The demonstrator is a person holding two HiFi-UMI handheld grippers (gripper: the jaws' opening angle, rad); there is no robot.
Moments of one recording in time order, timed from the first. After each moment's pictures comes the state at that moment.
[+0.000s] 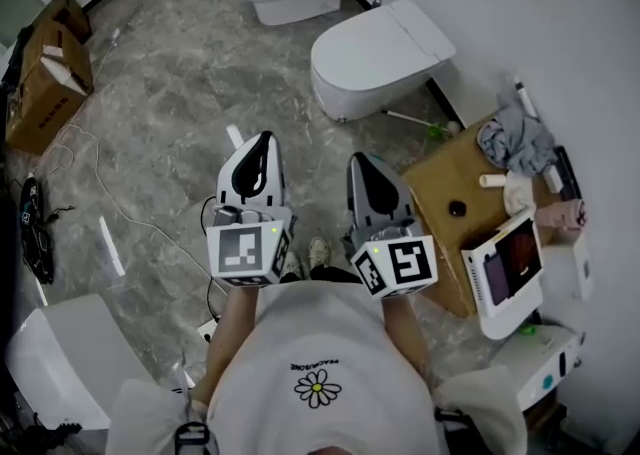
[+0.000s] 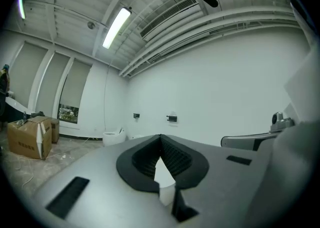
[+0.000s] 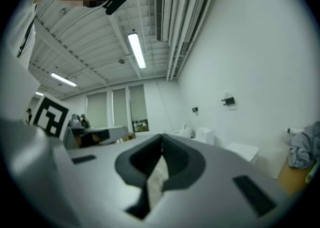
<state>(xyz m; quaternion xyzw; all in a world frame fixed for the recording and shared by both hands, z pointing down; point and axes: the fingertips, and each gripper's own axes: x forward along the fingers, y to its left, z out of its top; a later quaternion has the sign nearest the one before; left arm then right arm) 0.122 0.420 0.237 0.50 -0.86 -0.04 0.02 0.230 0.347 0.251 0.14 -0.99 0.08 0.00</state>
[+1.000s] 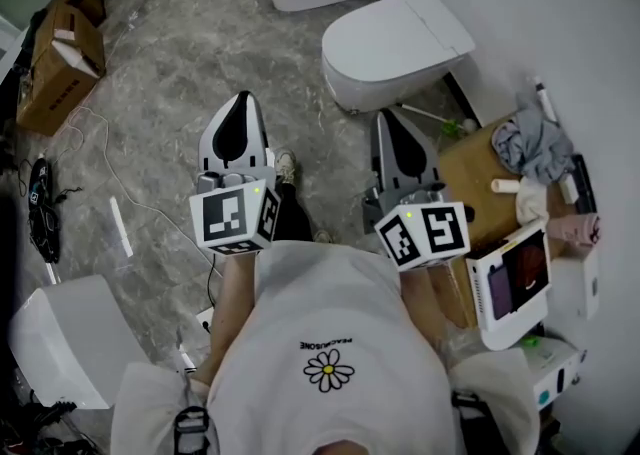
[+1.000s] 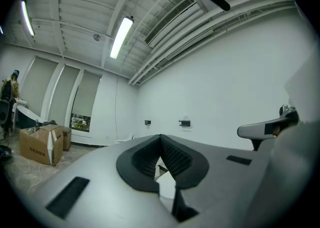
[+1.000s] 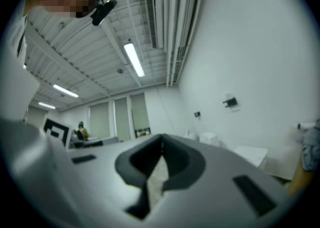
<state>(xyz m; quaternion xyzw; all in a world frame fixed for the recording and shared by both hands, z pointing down) 0.082 0.396 0.236 0.44 -0.90 -0.04 -0.02 0.220 0.274 0.238 0.12 -0.99 0.11 -0.05</state>
